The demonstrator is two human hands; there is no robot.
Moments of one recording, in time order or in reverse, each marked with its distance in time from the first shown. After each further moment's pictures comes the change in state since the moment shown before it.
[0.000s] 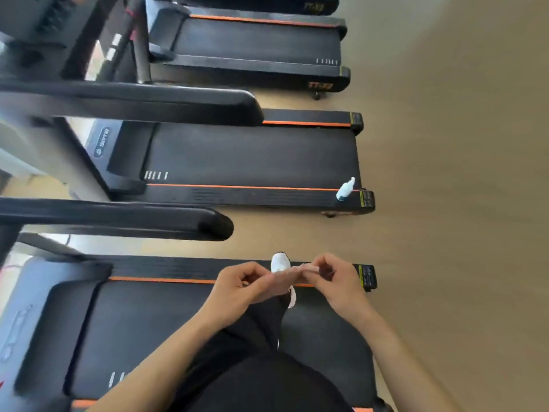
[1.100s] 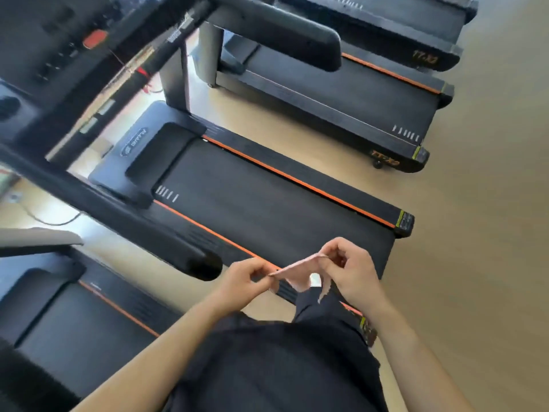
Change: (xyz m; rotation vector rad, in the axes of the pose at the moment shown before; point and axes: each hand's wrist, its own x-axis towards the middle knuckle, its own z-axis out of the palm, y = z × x) left_hand 0.549 0.159 -0.044 0.085 0.307 -0.135; right_hand 0.597 -0.187 -0.250 -0.179 -0.322 -0.221
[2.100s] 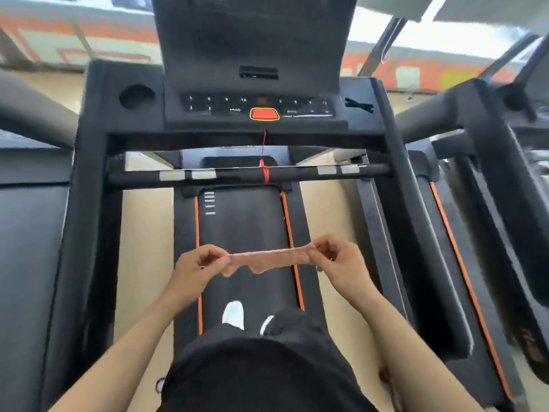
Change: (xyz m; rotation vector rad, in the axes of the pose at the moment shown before) left_hand 0.235 -0.039 -0.273 -0.672 1.039 -0.380; right_hand 0.526 -0.298 0.122 -0.420 -0.728 -0.437
